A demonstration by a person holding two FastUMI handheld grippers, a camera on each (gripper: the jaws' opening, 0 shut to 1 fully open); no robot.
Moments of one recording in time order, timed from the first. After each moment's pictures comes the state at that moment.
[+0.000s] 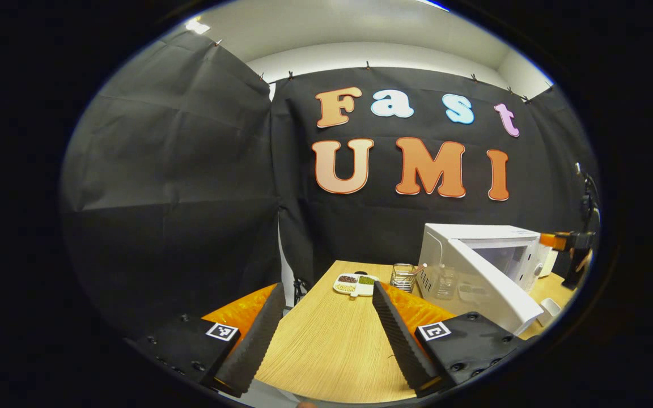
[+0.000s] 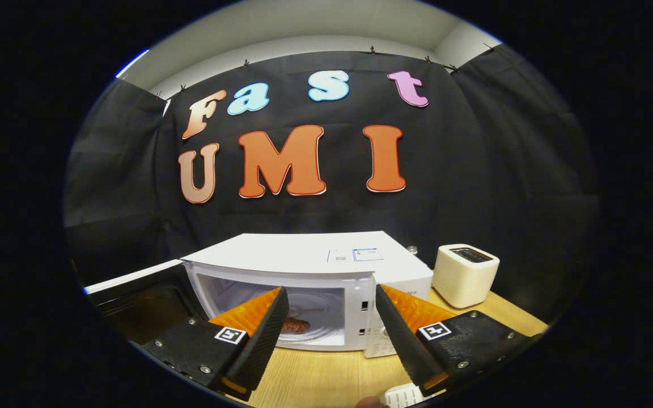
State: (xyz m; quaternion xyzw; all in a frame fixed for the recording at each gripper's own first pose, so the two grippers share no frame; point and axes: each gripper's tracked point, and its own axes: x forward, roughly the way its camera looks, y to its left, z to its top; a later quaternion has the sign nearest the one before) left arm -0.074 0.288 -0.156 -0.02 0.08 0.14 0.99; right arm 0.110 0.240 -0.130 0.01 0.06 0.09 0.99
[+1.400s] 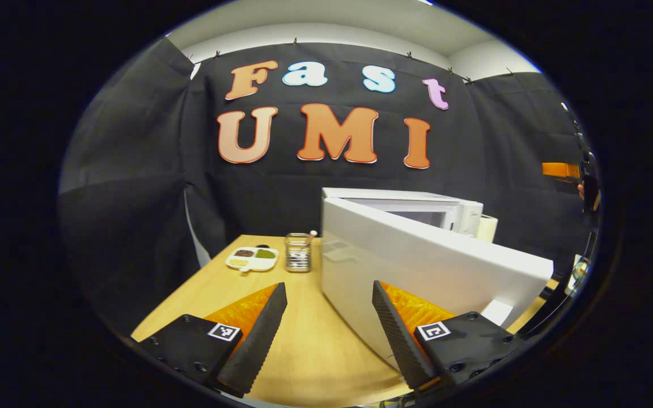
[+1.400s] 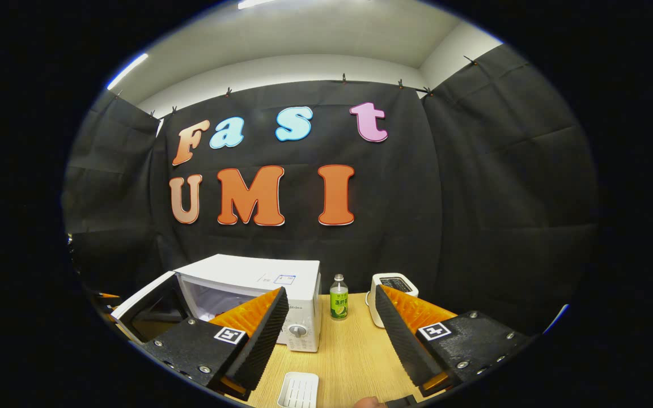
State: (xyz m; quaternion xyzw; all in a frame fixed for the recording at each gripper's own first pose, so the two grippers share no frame) left arm -0.028 0.061 -0.217 -0.05 0.14 -0.08 0.99; right arm 0.031 0.056 -0.049 0.01 0.03 0.07 1.00
